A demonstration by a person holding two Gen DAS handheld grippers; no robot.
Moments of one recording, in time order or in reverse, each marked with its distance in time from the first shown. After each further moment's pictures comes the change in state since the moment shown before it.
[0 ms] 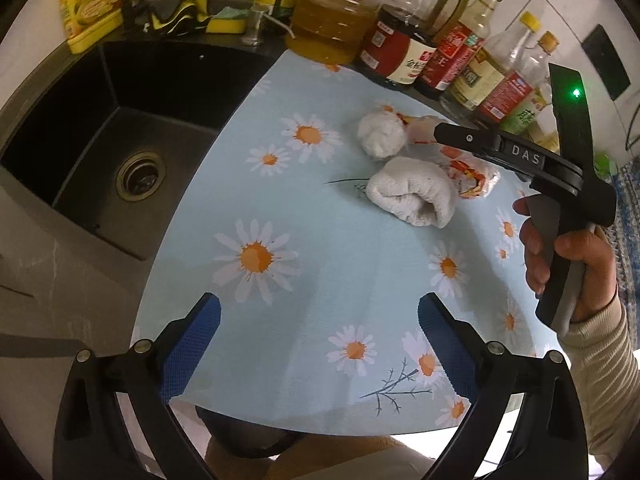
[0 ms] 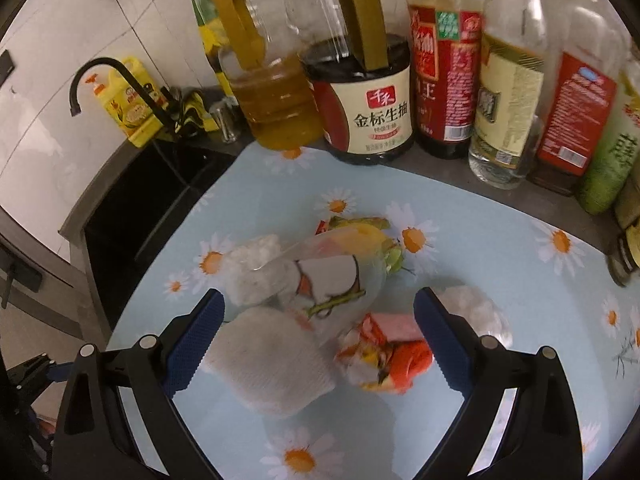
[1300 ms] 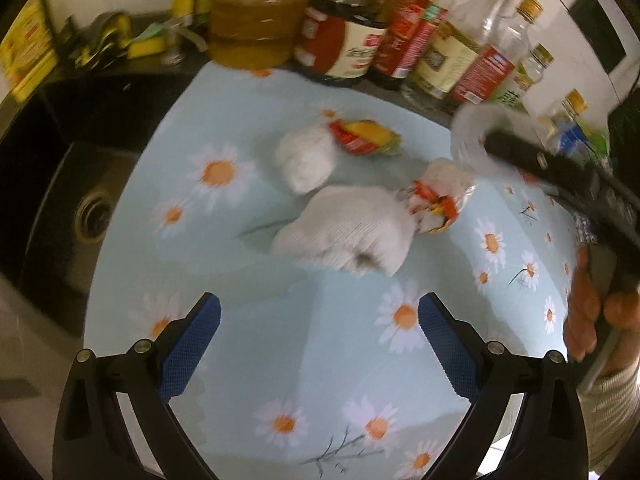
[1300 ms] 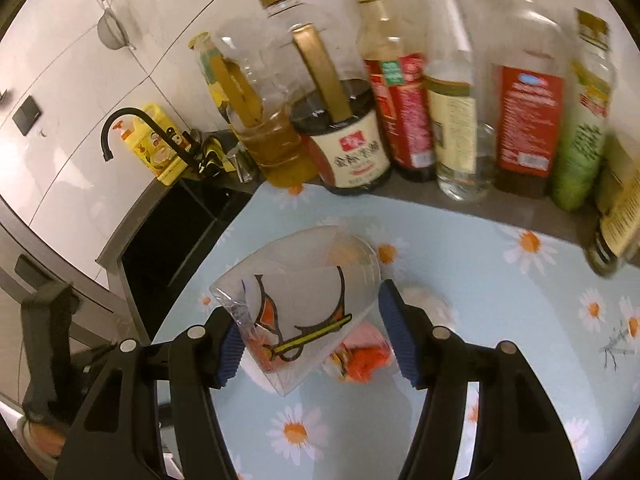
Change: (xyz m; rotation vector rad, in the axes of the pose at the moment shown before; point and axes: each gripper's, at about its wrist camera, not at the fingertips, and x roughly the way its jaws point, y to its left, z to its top) left arm 0.046 -0.073 0.049 0.125 0.035 -0.034; right arm -0.067 -0.039 -0.010 0.090 -0.099 0.116
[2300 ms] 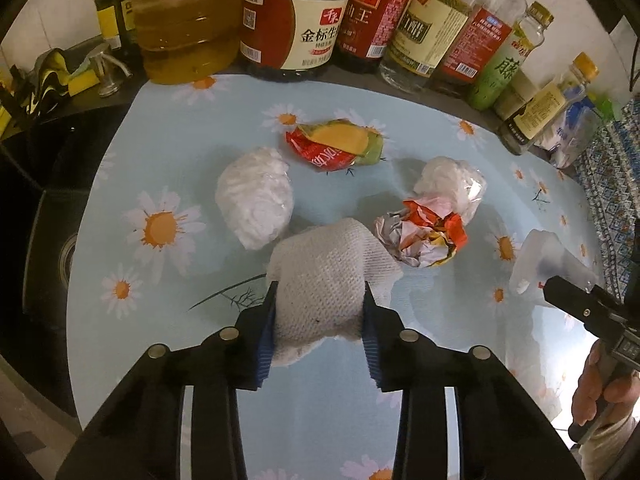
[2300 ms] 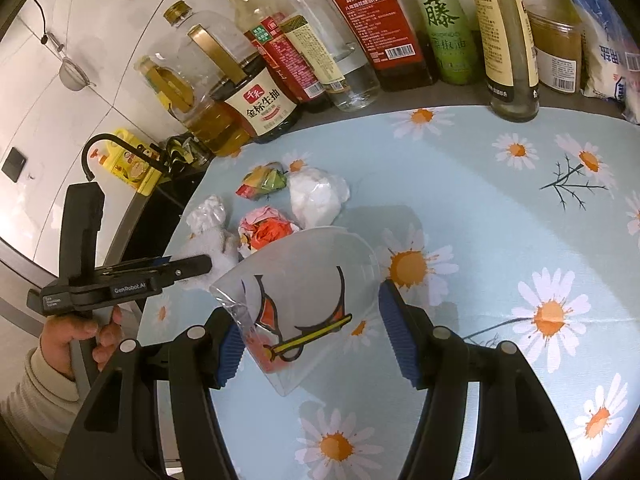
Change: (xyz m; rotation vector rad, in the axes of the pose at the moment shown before) left arm 0.043 -0.015 0.038 0.121 0.061 0.010; right arm -0.045 -0.073 -0.095 0.224 0.018 -0.003
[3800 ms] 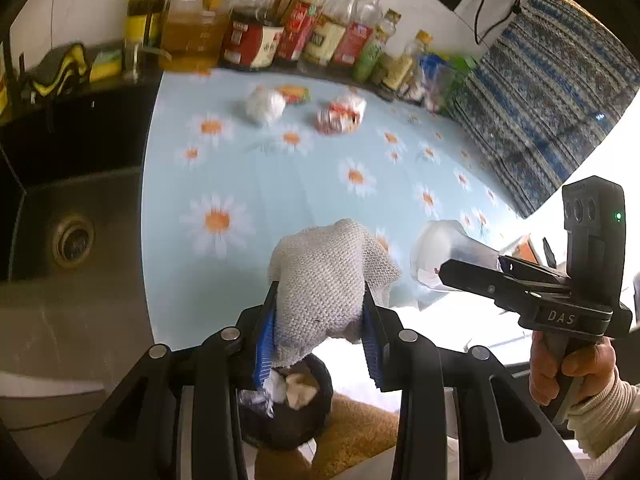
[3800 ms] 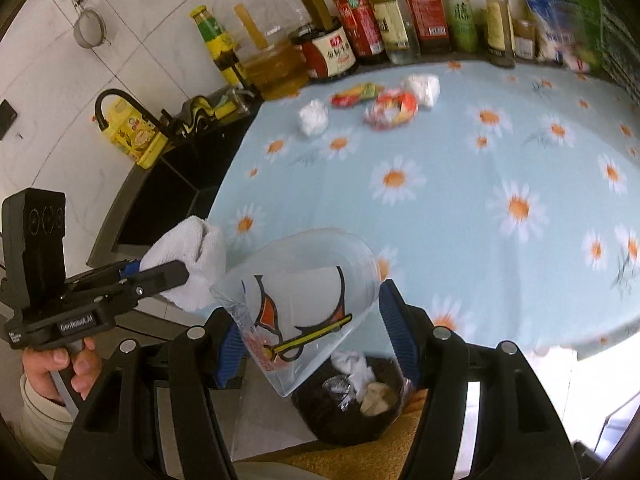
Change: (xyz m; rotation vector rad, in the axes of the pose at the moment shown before) left arm -0.131 0.102 -0.174 0.247 -0.081 -0.338; right arm -0.006 0.215 -0.165 0.078 -0.066 -0.219
